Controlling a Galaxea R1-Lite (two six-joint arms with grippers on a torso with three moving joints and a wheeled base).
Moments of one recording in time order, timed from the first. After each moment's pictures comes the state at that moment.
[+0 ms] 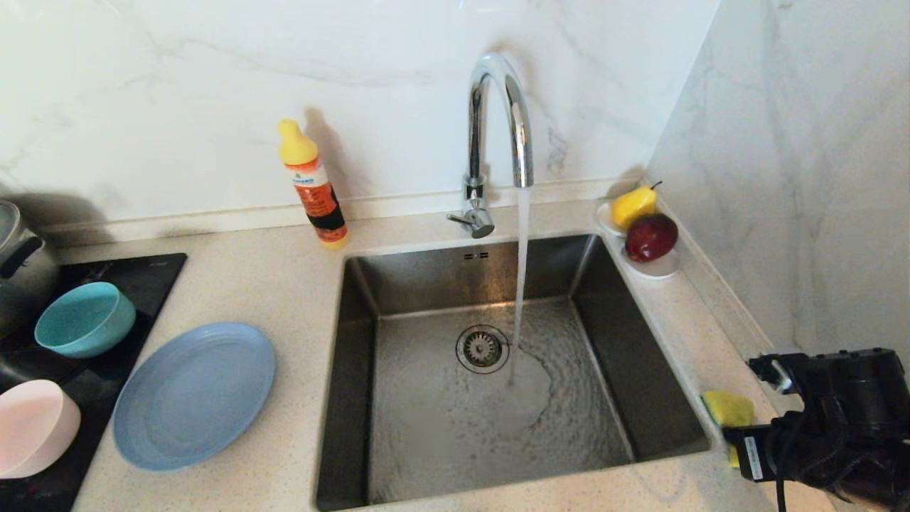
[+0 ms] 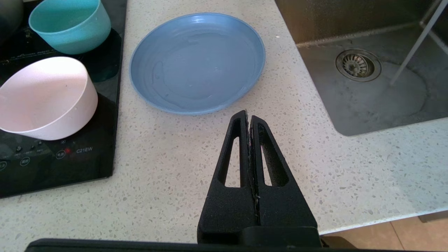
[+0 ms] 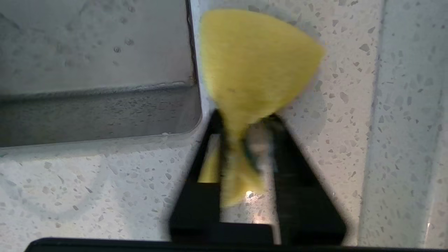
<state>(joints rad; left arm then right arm) -0.01 0.00 0.00 0.00 -0.03 0.13 0.14 1.60 -0.38 -0.50 -0.15 0.09</state>
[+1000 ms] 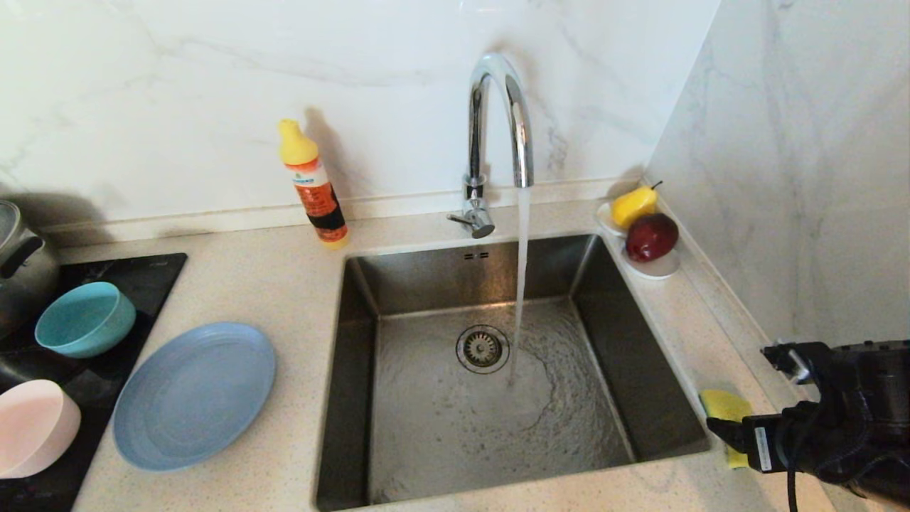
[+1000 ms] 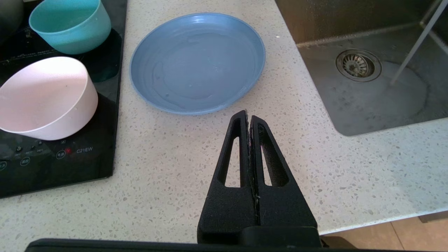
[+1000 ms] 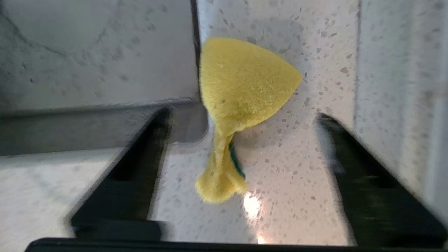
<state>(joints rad) -0.01 0.00 0.00 0.00 -0.03 0.13 0.14 1.51 -0.38 -0.48 -0.15 0.09</state>
